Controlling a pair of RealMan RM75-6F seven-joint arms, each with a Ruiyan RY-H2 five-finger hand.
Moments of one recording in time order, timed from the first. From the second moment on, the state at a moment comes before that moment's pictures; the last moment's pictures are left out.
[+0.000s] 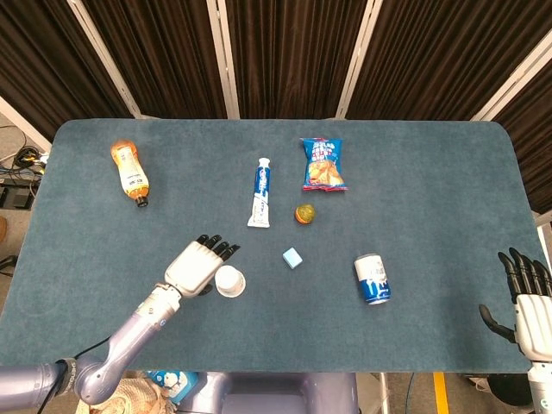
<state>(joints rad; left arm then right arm) -0.70 -1.47 -0.14 -1.78 1.13 0.95 0.82 0.01 -1.14 0.07 -1.54 -1.51 1.55 0.06</state>
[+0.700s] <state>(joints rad) -0.77 -1.54 -0.11 -1.74 1.08 0.95 0.80 0.01 -1.13 0.07 -1.55 -1.50 1.55 0.07</state>
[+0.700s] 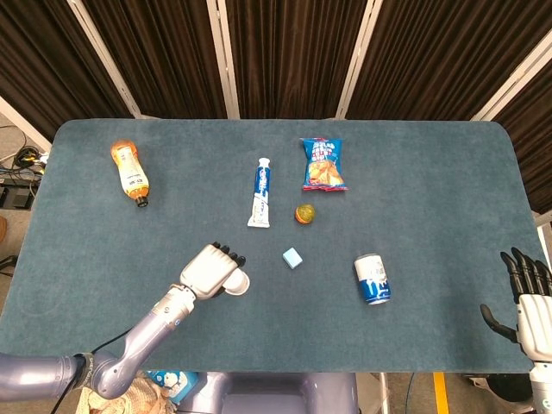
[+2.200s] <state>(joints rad) -1.10 -1.83 -0.27 -1.41 0.98 0.93 0.76 0.02 -1.11 0.08 -1.58 -1.47 1.51 0.13</state>
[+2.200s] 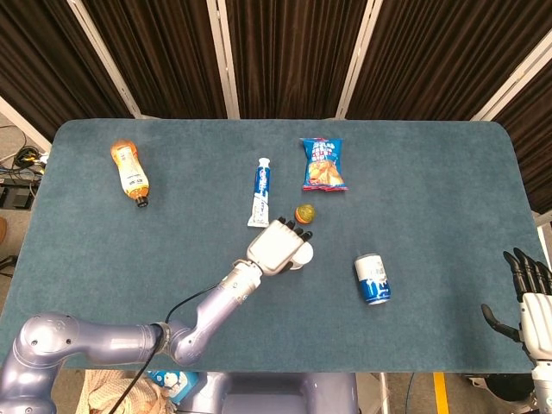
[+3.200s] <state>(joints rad) -1.07 -1.79 -0.22 -1.47 0.90 1.01 0.80 0.01 -1.10 0.07 -1.58 -1.47 1.51 0.13</state>
